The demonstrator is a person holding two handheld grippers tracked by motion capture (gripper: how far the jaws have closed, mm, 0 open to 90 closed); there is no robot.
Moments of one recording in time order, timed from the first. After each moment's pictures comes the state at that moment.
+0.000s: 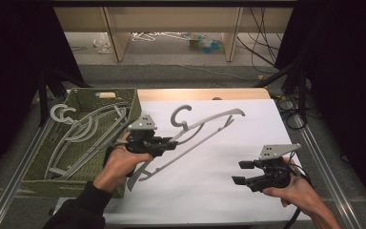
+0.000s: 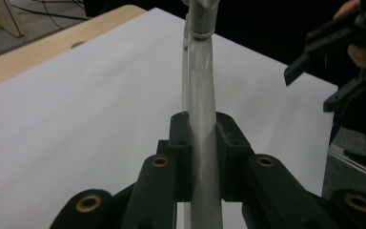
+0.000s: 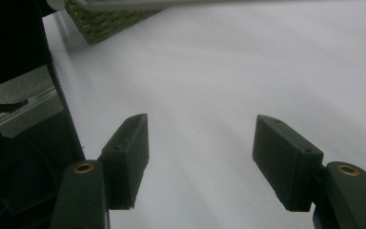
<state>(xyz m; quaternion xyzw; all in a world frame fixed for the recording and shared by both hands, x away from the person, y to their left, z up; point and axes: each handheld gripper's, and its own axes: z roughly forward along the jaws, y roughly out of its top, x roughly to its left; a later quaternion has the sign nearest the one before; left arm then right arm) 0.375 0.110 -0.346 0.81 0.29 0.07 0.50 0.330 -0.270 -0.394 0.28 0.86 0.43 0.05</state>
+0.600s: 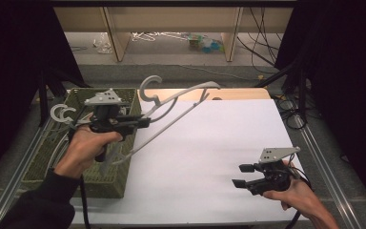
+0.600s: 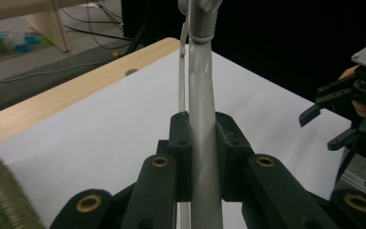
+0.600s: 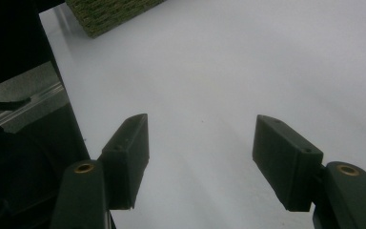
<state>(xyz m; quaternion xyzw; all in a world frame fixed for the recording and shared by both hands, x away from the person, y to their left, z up) 0.378 0.176 -0.283 0.78 0.33 0.12 0.51 0.326 -0.271 -0.402 0.28 0.86 0.43 0.04</state>
